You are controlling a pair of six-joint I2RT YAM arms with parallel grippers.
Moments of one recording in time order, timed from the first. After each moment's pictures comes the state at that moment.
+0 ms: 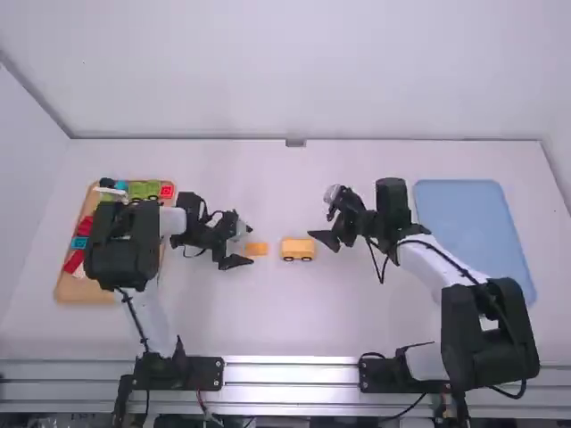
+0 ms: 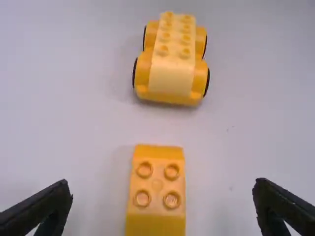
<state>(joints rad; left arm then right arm) 0.07 2.02 0.94 -0.39 1.03 1.45 0.20 1.51 0.74 0.06 -0.85 -0.60</state>
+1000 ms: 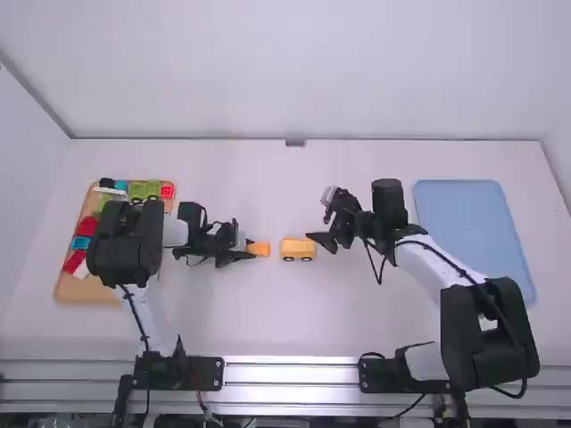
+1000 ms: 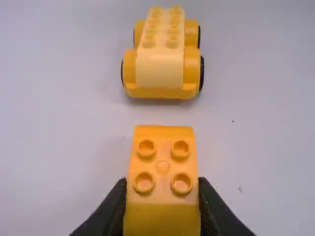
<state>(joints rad) 0.07 2.03 0.82 -0.14 1.11 1.46 0.22 1.51 0.74 0.02 -0.81 -0.61</state>
